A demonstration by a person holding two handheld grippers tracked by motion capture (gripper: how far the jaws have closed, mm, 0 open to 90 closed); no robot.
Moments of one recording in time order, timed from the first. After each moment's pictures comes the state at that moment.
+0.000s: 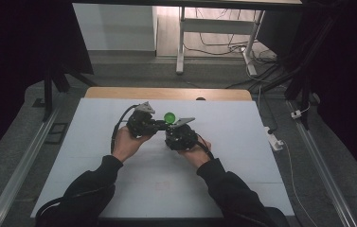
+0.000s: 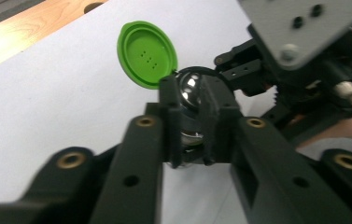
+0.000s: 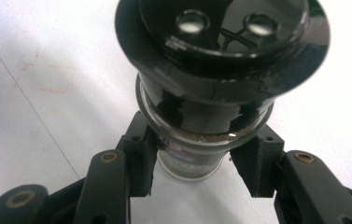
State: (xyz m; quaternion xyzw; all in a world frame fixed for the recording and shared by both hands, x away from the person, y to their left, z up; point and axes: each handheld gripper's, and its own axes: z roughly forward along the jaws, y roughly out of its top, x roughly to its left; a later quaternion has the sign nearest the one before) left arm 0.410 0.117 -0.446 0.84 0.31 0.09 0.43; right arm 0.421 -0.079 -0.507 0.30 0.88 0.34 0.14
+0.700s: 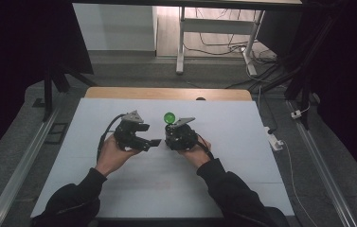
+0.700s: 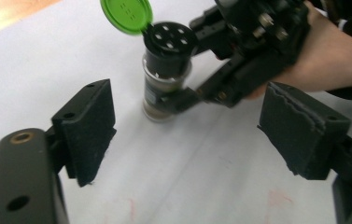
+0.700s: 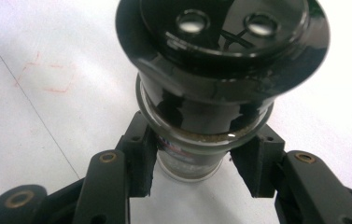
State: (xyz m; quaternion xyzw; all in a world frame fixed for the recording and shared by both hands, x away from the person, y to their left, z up) left arm 0.362 0.143 -0.442 0.84 0.32 0.07 0.43; right arm 0.421 -0.079 -0.507 0.30 0.88 0.34 0.14
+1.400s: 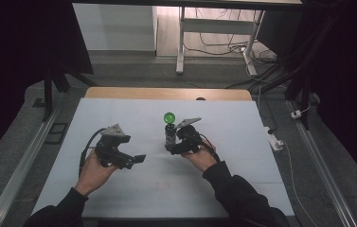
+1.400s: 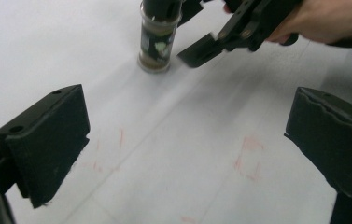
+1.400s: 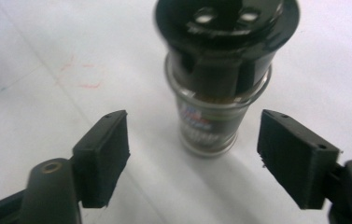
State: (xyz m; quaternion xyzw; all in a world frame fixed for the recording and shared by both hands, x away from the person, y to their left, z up) left arm 0.309 0.182 -0.447 0.83 0.36 0.06 0.43; right arm 0.407 -0.092 -0.492 0.31 0.88 0.36 0.10
